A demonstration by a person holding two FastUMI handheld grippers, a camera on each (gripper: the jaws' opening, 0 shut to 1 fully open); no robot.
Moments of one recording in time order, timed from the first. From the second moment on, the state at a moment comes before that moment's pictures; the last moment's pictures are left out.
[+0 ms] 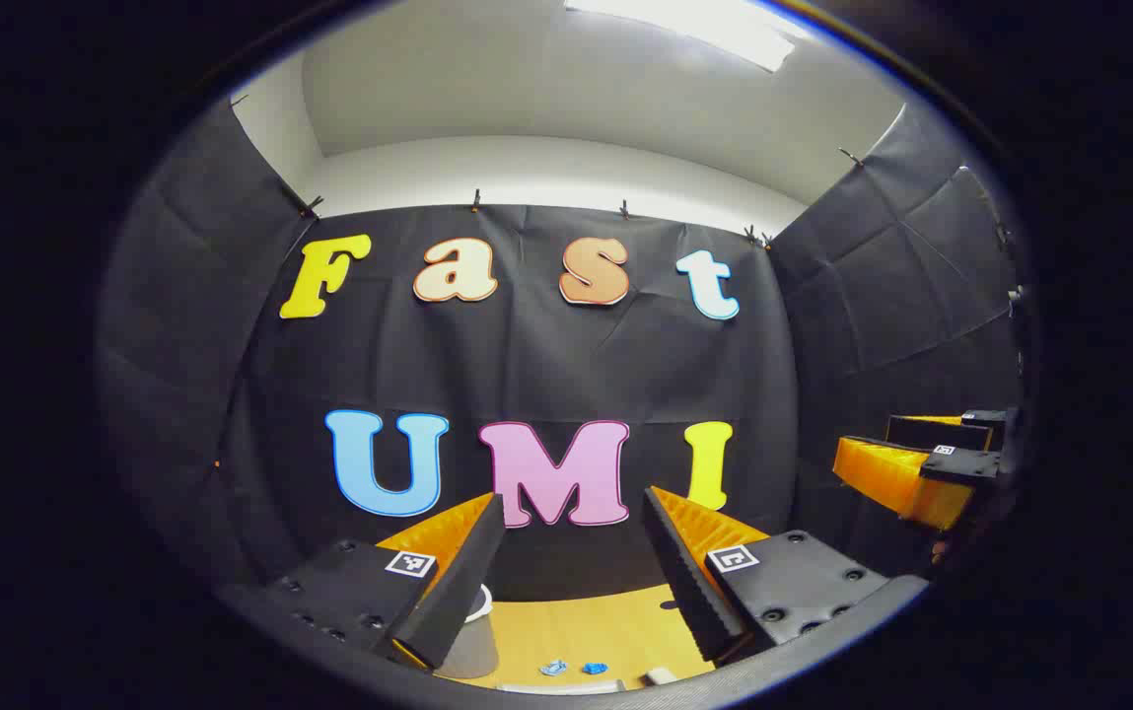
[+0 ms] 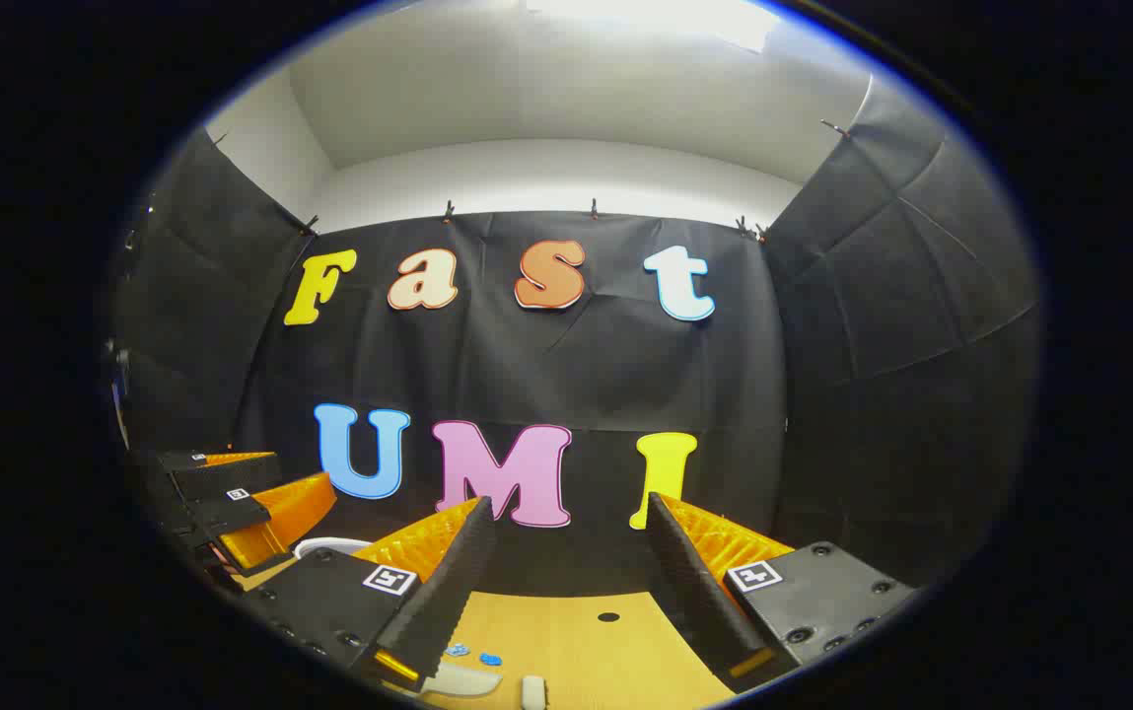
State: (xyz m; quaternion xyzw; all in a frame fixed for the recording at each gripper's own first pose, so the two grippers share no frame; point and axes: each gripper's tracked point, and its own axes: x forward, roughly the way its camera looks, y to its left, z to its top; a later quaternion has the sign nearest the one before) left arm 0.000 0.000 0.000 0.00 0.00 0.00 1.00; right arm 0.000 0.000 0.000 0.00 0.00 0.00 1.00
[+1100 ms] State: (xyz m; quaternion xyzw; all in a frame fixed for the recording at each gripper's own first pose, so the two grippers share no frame) left arm -0.051 0.020 -0.001 0.01 0.03 0.06 1.00; right arm -0.015 0.022 -0.012 0.02 0.01 0.02 1.00
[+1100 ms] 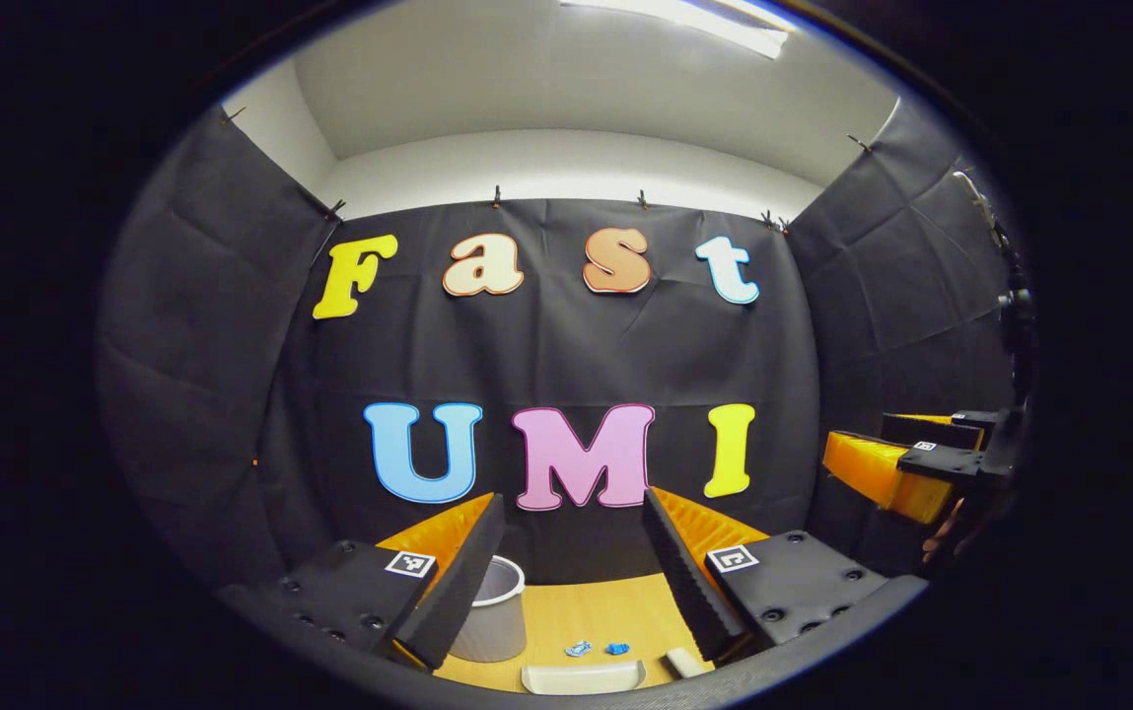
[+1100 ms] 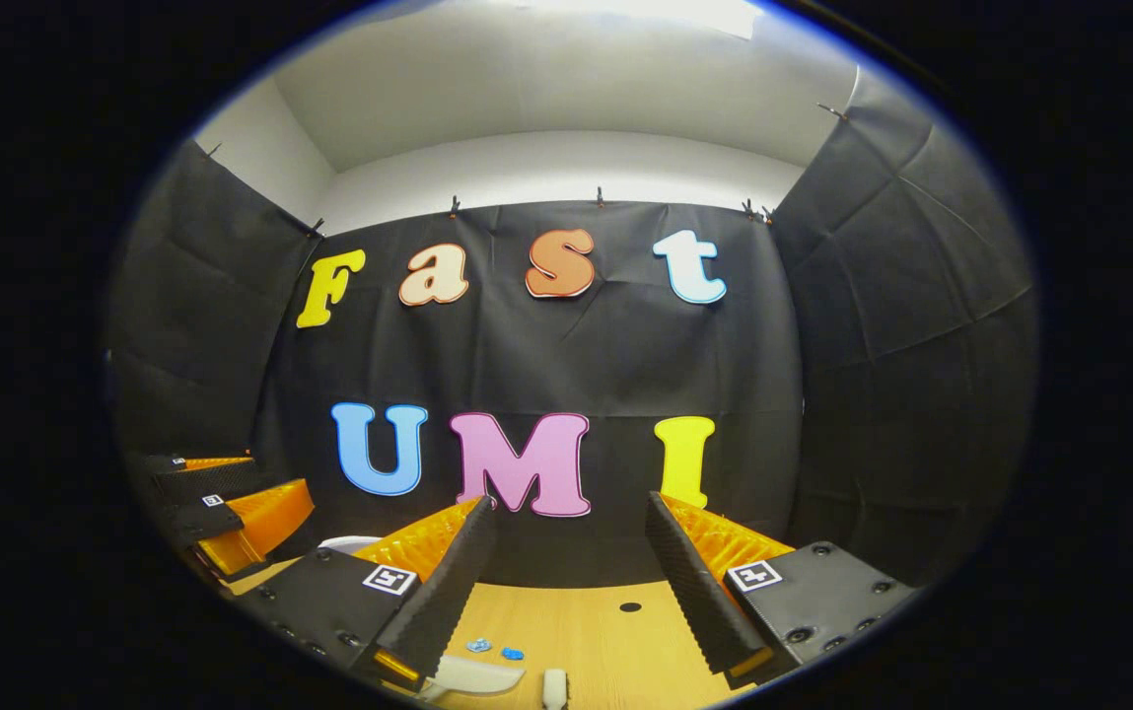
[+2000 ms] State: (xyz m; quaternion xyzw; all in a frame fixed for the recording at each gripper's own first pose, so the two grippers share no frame) left arm -0.071 0.022 -0.011 0.00 0.04 0.05 1.00; right arm -0.029 0.053 -0.018 0.00 0.01 0.03 1.00
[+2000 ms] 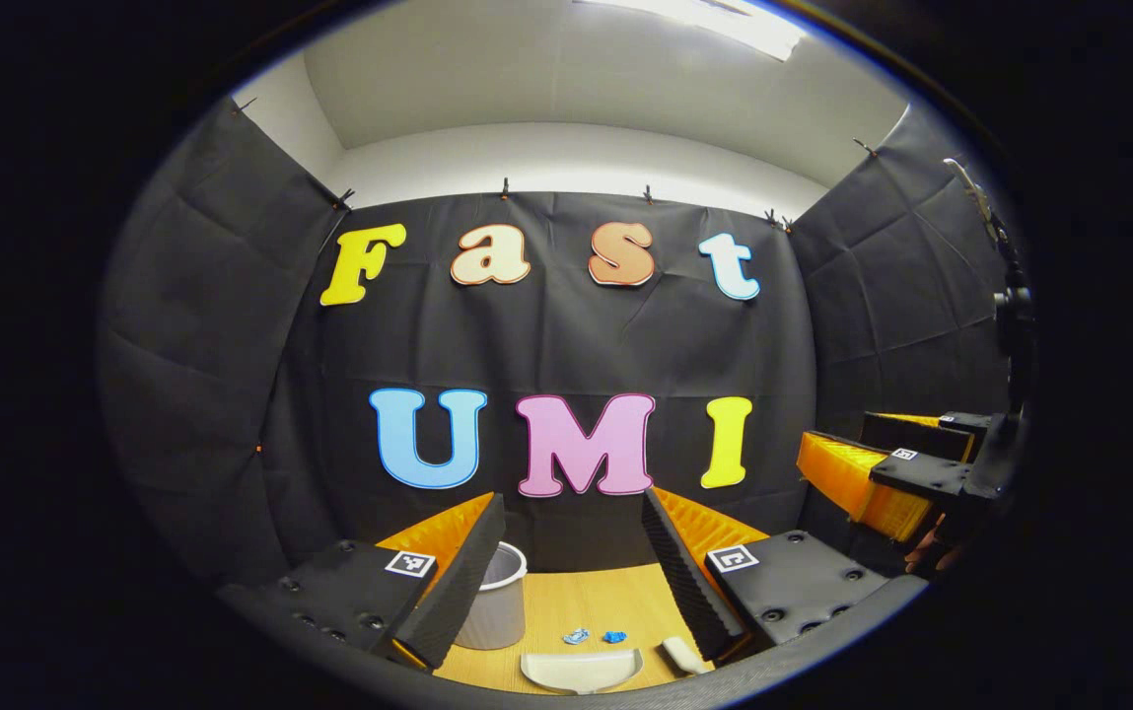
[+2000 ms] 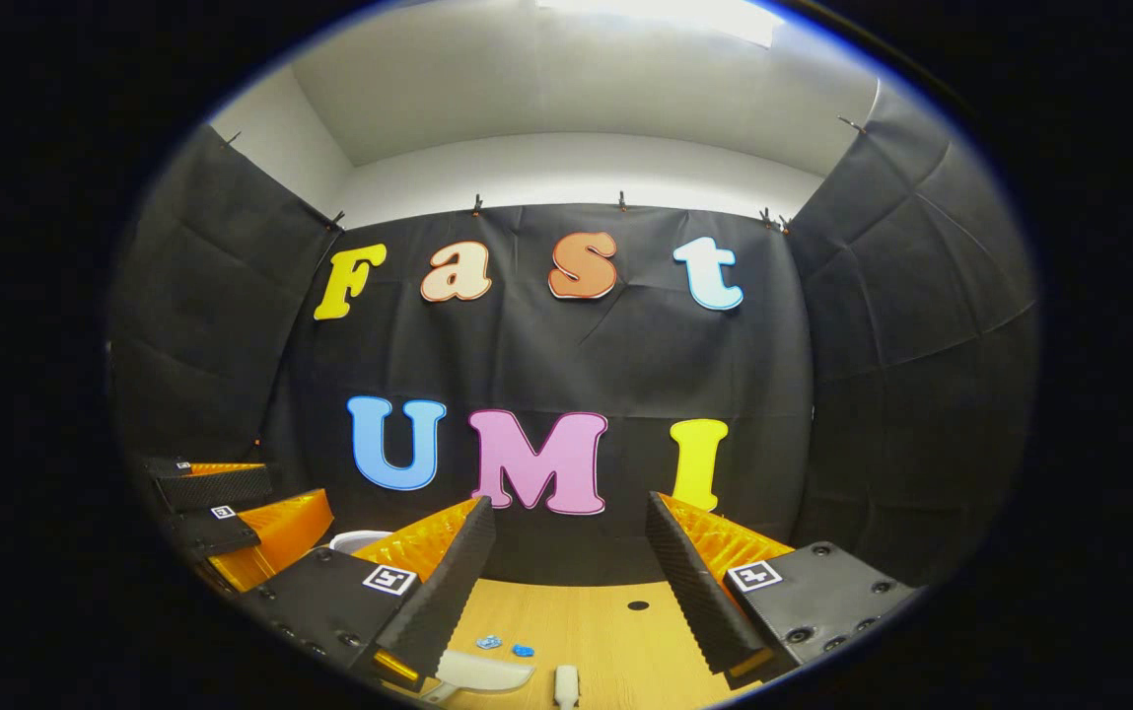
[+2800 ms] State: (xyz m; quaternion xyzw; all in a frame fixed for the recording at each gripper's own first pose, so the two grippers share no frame) left arm -0.067 0.017 -0.041 0.00 0.07 0.03 1.00; right arm -0.025 0.056 -0.039 0.00 0.04 0.02 1.00
